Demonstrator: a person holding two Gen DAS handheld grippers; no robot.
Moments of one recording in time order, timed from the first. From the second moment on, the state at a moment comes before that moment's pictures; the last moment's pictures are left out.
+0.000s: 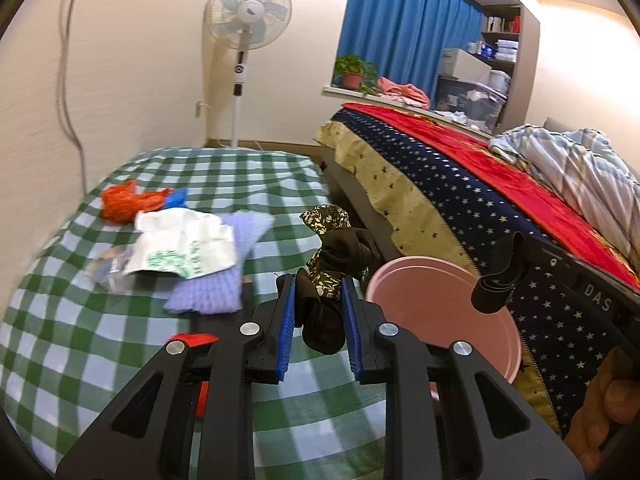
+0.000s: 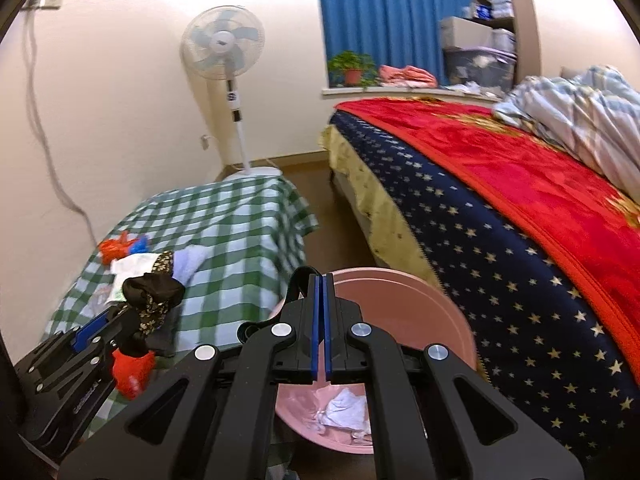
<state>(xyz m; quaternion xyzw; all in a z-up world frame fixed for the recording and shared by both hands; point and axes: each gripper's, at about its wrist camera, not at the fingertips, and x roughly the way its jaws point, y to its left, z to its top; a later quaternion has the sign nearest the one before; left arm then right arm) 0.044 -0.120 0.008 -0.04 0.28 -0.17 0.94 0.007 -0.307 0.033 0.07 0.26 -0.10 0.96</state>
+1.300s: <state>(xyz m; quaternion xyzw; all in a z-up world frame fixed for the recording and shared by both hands) 0.060 -0.182 -0.003 -0.03 0.30 -0.24 0.92 0.000 -0.351 0.024 0.10 0.27 -0.18 0.94</state>
